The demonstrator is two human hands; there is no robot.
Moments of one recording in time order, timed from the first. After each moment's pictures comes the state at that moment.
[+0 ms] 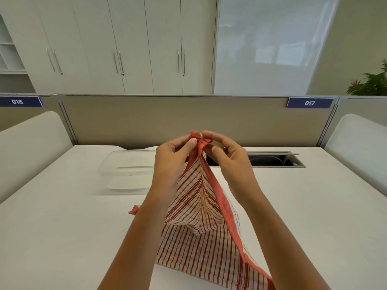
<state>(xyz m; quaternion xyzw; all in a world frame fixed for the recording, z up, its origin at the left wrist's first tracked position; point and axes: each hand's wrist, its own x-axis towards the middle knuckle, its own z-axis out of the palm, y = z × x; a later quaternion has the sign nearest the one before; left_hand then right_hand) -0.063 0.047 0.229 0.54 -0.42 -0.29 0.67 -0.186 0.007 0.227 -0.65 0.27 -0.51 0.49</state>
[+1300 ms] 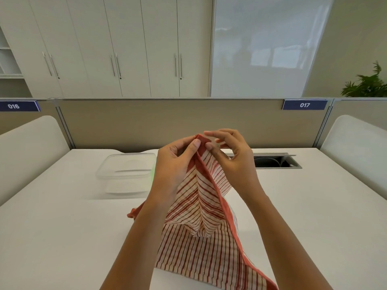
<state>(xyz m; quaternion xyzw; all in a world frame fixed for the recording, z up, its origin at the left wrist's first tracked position) -0.073 0.053 0.233 0.51 -0.43 -0.31 0.67 -0.198 -0.012 0.224 -0.76 0.24 -0.55 0.24</state>
